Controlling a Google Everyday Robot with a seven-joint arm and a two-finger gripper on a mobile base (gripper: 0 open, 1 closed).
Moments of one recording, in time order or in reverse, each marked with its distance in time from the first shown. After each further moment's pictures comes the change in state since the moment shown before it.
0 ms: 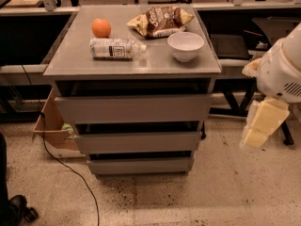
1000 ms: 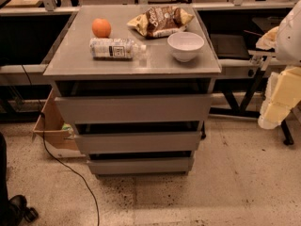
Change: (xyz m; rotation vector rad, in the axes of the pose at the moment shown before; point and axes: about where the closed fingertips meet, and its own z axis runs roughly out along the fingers) arm 0.000 -0.026 -0.051 0.051 0.048 -0.037
